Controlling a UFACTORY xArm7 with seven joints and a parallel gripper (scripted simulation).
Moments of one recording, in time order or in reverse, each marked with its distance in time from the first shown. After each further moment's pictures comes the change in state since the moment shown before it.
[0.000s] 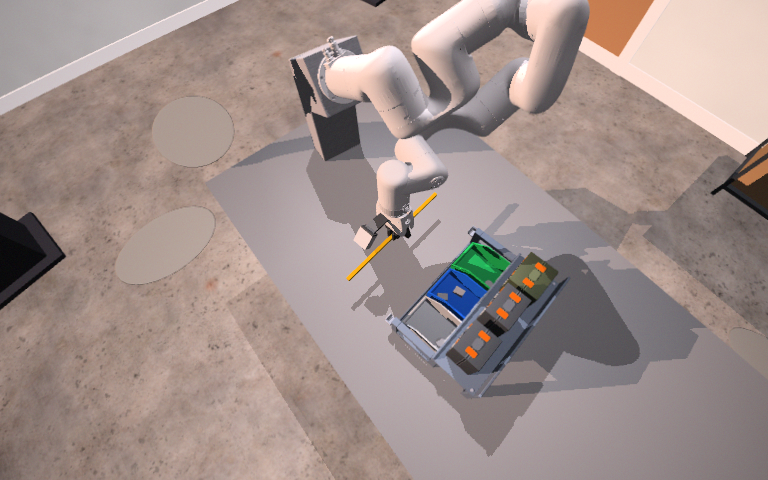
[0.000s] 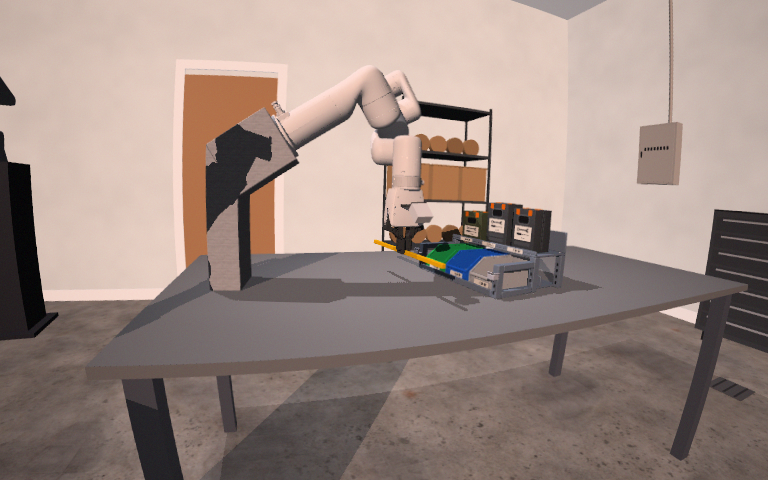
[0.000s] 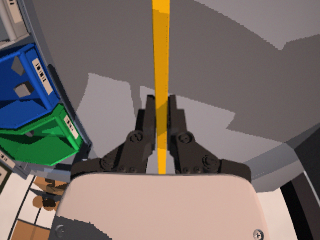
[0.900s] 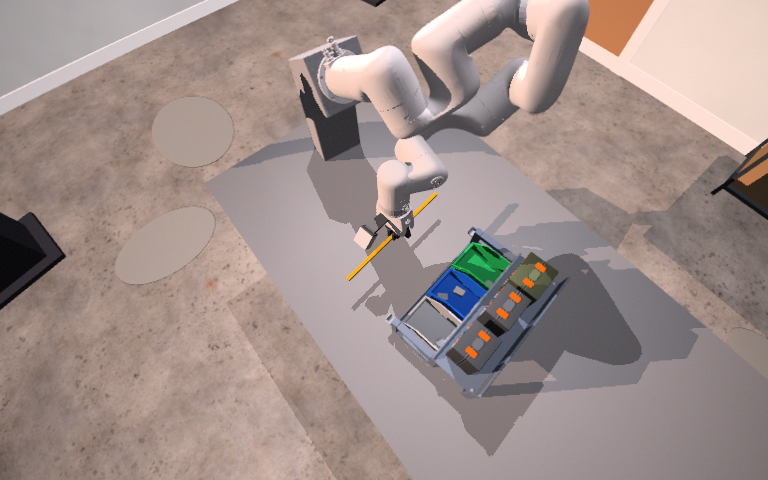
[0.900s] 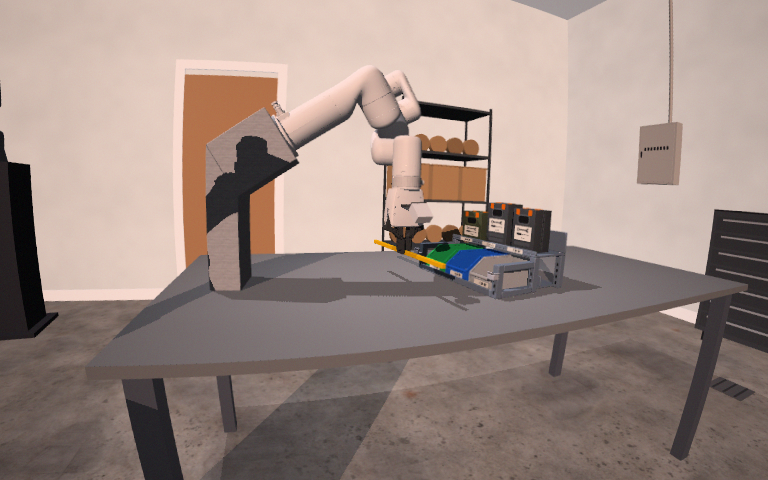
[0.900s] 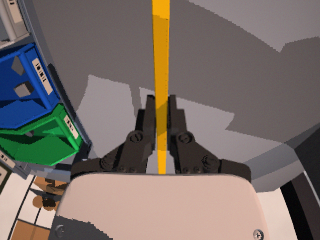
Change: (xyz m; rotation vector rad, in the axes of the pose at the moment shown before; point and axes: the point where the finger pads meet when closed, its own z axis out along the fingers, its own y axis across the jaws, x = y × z) arm 0.000 0.000 0.000 0.000 0.000 0.000
